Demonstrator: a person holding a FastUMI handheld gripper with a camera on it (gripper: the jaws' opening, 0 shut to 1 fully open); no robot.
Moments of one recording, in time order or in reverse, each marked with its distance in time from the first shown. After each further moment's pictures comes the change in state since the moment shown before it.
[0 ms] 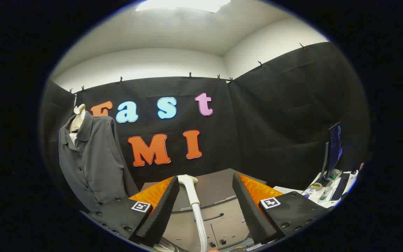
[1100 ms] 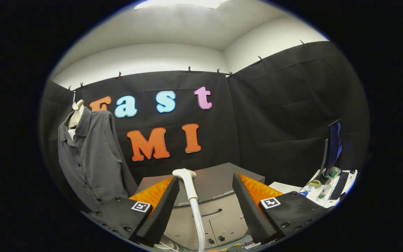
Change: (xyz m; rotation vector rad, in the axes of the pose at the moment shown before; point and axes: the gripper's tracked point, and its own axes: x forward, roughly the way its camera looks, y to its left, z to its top) arm 0.000 -0.005 -0.011 -0.003 0.056 -0.006
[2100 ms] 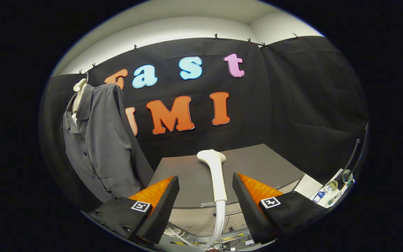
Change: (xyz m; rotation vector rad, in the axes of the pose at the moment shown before) arm 0.123 0.070 -0.038 -0.045 0.336 0.236
